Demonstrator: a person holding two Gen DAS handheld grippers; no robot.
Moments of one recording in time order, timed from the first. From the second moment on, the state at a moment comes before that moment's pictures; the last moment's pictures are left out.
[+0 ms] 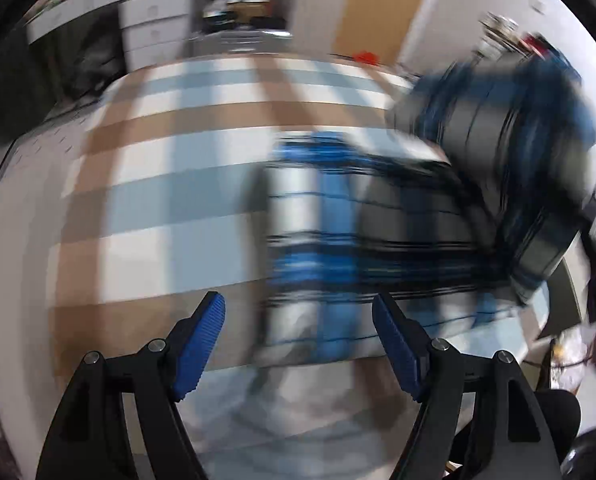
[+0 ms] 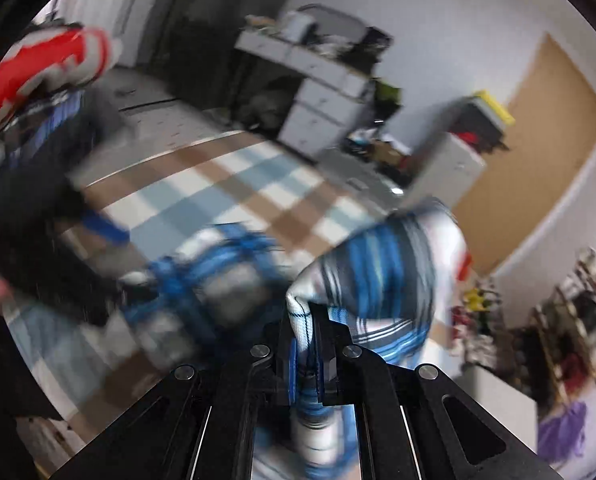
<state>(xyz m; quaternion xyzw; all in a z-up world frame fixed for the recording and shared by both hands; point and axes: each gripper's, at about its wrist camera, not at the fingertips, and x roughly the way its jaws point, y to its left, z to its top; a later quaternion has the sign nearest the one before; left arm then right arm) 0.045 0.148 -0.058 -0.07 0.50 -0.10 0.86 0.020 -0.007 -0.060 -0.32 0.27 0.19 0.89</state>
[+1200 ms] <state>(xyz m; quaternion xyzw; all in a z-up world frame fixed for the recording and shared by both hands) 0.156 0.030 -0.050 0.00 0.59 -0.23 0.78 0.001 -0.206 -0.064 0.27 0.26 0.35 0.86</state>
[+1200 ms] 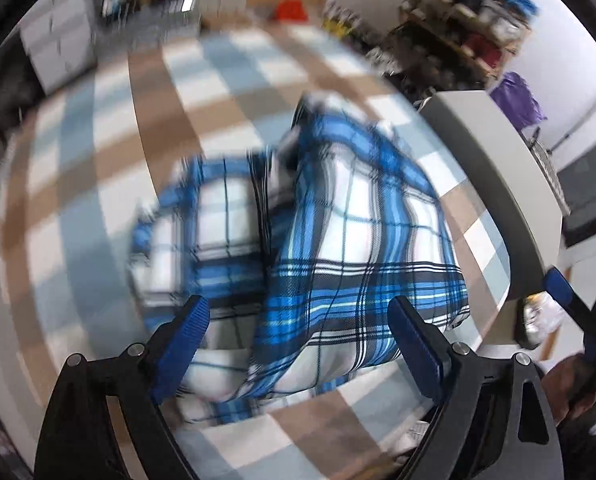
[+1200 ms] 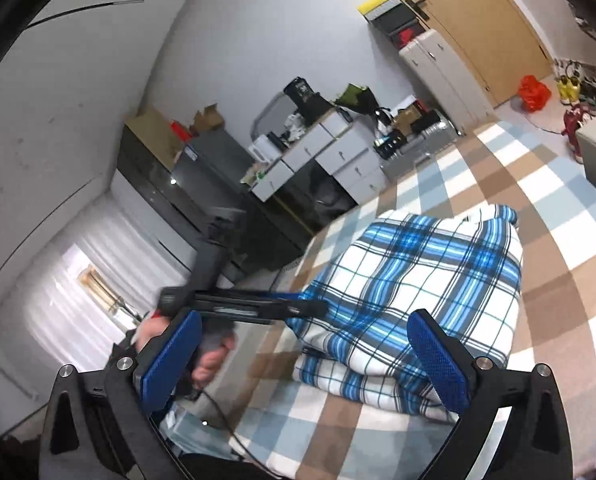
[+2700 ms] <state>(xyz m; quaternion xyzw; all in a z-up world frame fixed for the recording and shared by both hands) 0.078 0.141 -0.069 -0.22 0.44 -0.27 0.83 0.177 0.016 -0.041 -0.01 0.56 0.11 0.82</state>
